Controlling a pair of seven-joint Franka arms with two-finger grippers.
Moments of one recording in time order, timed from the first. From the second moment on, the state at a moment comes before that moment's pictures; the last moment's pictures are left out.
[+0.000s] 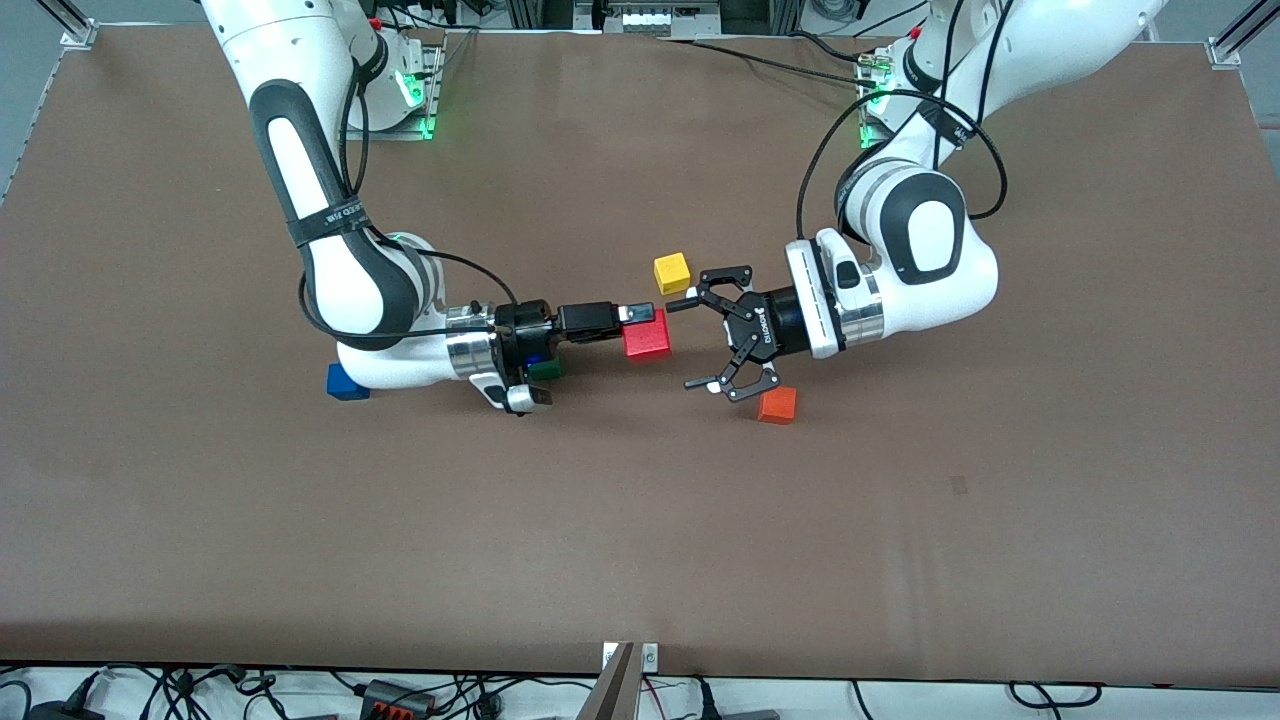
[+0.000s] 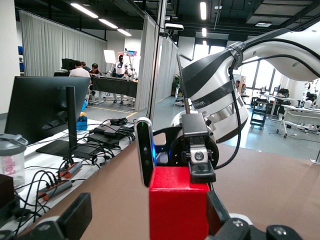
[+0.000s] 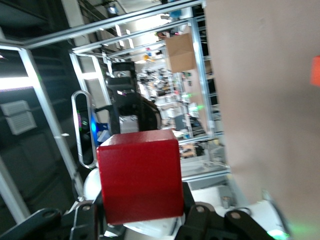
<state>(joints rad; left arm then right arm) 0.24 0.50 -0.79 -1.81 -1.67 2.42 2.18 0.47 0.64 -0.07 -1.57 1.75 1.73 -0.45</state>
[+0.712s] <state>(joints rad) 0.39 0.50 -0.79 -1.74 -1.20 2.14 1.79 0.16 0.58 -0.09 -1.53 0.81 1.55 -0.51</state>
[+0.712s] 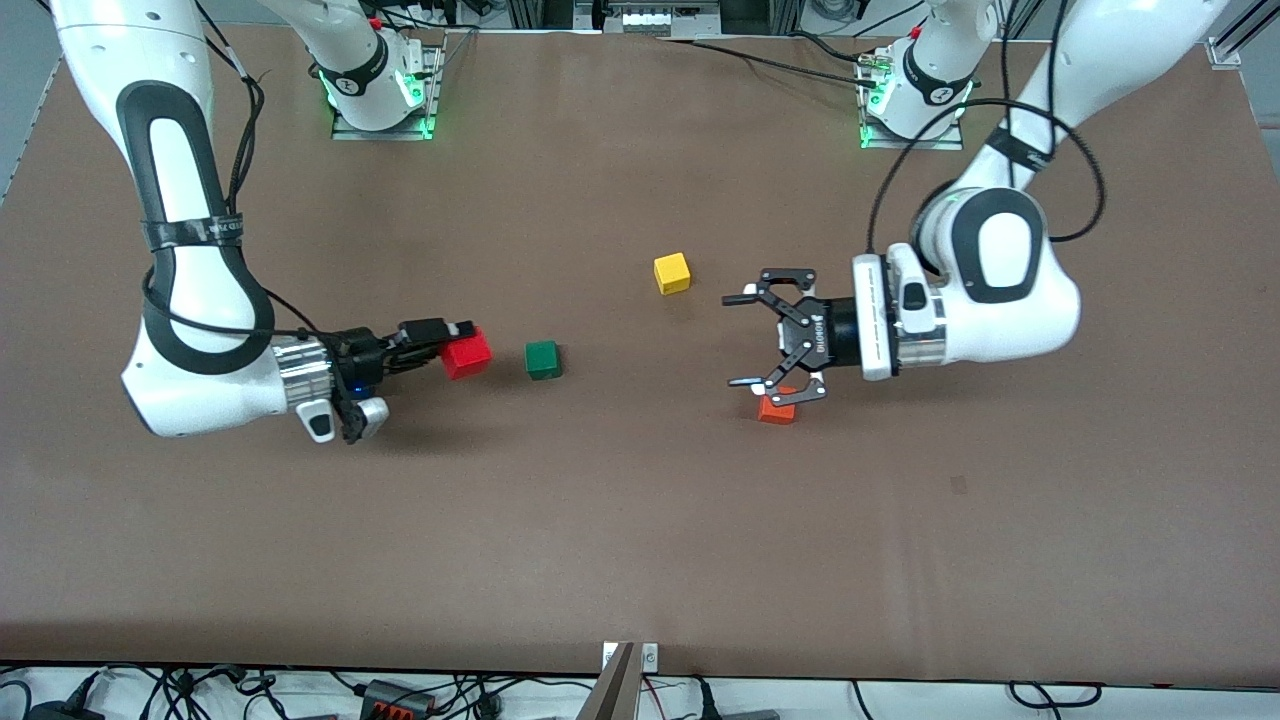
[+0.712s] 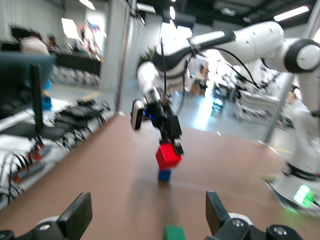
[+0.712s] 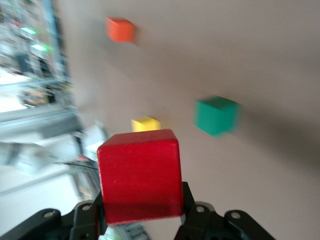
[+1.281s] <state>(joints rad) 0.46 0.47 -0.79 -1.69 -0.60 1.98 1.43 0.13 0.52 -0.09 -1.53 0.20 1.58 -0.67</state>
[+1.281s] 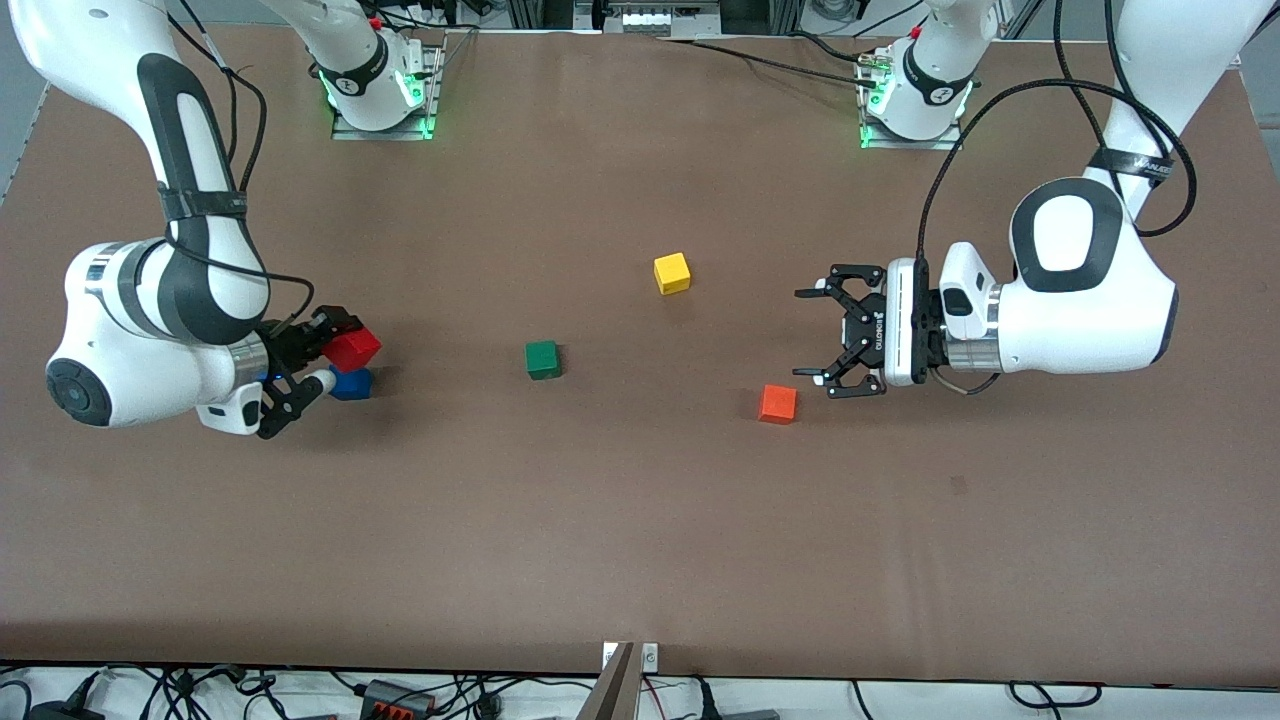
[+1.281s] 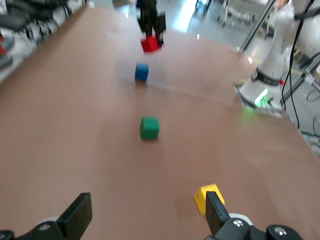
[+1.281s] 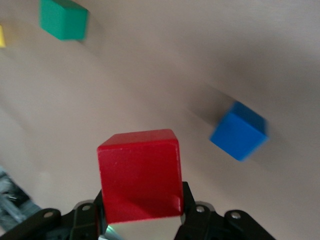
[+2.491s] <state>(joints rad) 0.48 0.46 -0.78 -1.52 0.31 1.69 0.48 0.10 0.51 -0.08 -1.61 0.06 1.76 -0.08</state>
